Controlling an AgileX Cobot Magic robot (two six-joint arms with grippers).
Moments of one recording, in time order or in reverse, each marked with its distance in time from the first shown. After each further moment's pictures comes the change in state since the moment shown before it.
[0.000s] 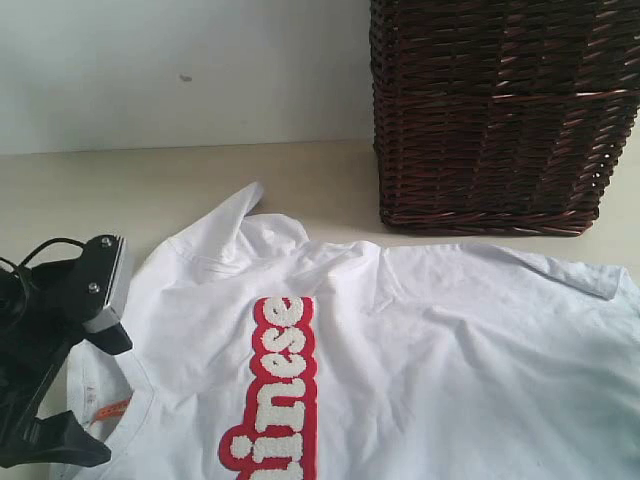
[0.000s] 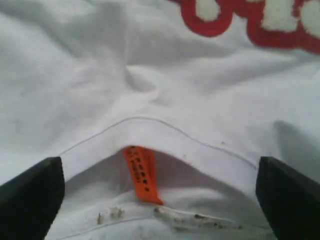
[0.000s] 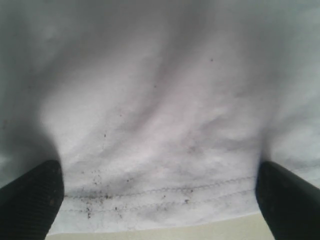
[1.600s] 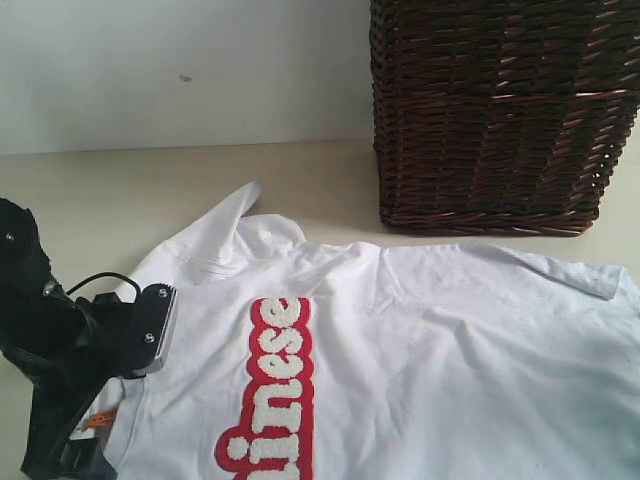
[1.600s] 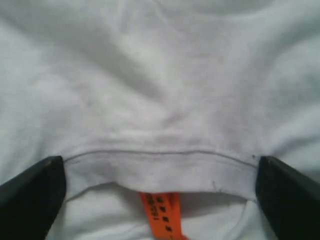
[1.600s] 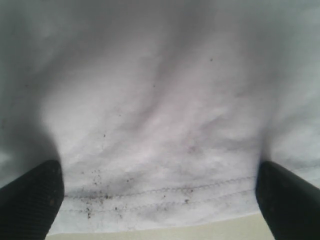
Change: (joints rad) left arm -0.124 0.207 -0.043 0.252 -0.110 -0.195; right arm 0.000 0.000 0.000 0.000 0.000 0.000
